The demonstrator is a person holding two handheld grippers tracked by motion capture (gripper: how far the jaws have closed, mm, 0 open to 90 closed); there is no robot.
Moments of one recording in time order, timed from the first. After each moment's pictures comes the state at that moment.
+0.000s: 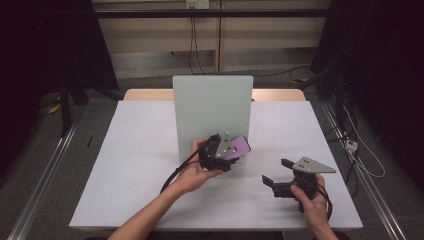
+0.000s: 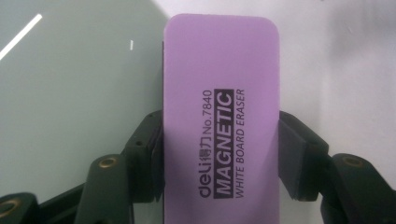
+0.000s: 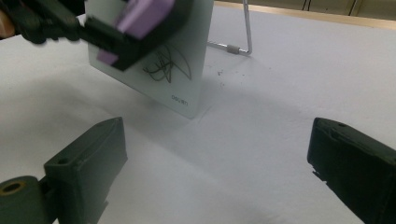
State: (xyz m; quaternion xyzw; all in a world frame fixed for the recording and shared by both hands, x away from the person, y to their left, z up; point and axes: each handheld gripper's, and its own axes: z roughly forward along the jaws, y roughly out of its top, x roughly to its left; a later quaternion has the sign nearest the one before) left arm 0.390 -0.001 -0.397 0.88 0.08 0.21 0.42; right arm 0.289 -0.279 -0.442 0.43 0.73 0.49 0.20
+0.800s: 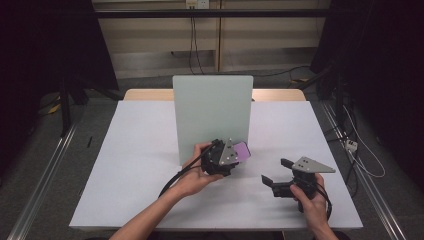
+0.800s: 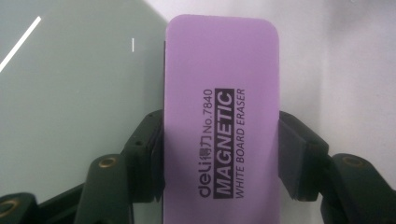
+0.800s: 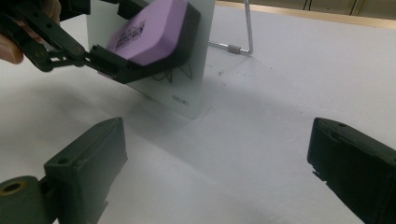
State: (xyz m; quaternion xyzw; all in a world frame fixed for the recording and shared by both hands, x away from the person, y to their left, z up) left arm 0.378 -0.018 -0.417 0.90 0.04 0.22 0.38; right arm 0.289 -0.278 -0.442 0.43 0.73 0.49 0.20
